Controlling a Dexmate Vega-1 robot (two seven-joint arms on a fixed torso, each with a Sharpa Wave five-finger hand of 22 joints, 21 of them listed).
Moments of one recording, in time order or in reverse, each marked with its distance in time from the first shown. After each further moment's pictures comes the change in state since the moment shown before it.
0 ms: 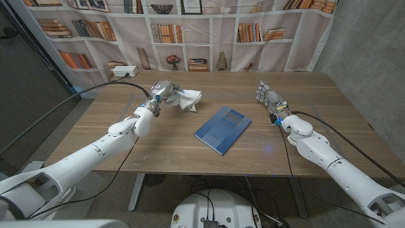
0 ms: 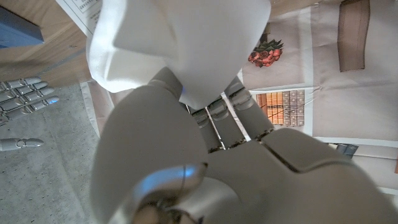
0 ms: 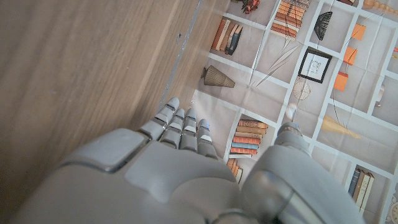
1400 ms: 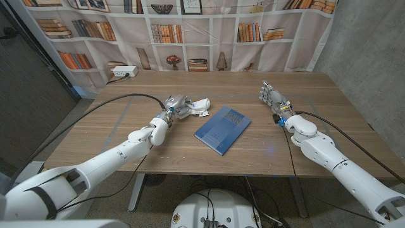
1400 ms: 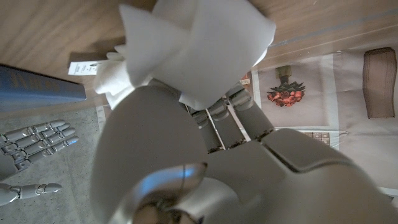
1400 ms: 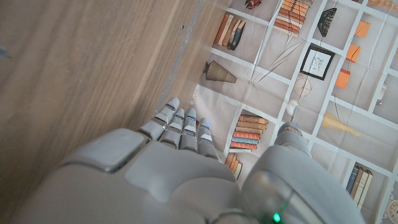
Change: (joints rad) left arm -0.064 -0.129 0.145 0.189 0.024 0.004 0.027; left_hand -0.005 0.000 0.012 -0.004 0.000 0.008 0.001 0.007 -0.011 0.014 0.004 -0.012 0.018 0.000 0.000 0.000 -0.001 -0.011 0.011 -0.008 -0.001; right arm -0.031 -0.035 0.021 -0.050 0.005 -0.022 -0.021; right_hand 0.004 0.004 -0.003 -0.003 0.000 0.011 0.000 0.000 0.000 0.009 0.002 0.000 0.000 0.001 0.000 0.000 0.000 0.011 0.004 -0.015 0.000
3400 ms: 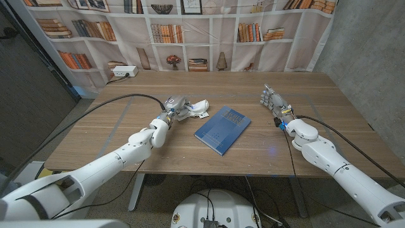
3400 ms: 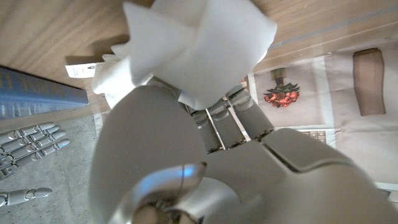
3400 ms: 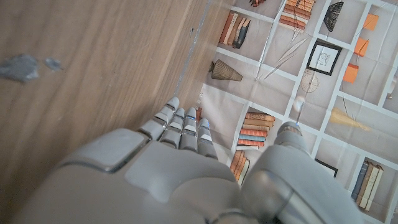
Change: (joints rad) left arm -0.005 -0.017 -0.002 -0.031 0.035 0.092 -0.054; left_hand -0.009 -0.009 0.010 -0.002 0.000 0.009 -0.006 0.000 -0.009 0.016 -0.005 -0.019 0.015 0.006 -0.002 0.000 0.001 0.003 -0.002 -0.011 0.002; right arm -0.041 -0.004 0.016 -0.009 0.021 0.009 -0.014; right_hand 0.000 0.000 -0.004 -0.004 -0.004 0.003 -0.004 0.000 0.000 0.007 0.000 0.000 0.000 0.007 0.003 0.000 0.000 0.009 -0.002 -0.018 0.005
